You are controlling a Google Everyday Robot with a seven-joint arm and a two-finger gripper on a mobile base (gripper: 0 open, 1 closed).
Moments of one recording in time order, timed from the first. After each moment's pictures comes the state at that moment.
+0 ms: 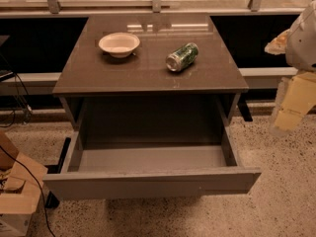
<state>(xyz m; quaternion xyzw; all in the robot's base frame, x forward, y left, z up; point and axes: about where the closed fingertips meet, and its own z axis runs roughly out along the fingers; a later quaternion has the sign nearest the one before) 0.438 -0.217 0.977 -0.60 0.78 -0.04 0.16</state>
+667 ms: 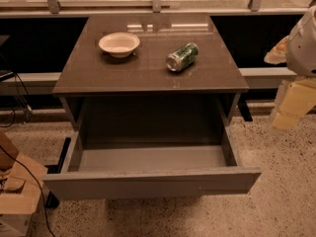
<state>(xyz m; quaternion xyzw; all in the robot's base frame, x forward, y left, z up) 0.437 -0.219 0.970 -0.61 0.78 -0.05 0.15</state>
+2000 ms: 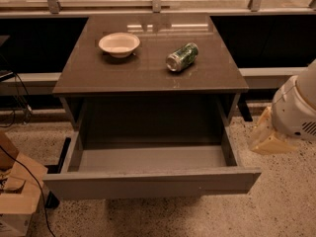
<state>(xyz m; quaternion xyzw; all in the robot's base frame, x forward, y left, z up) 0.384 -0.208 0.884 -0.60 0.79 0.04 0.12</state>
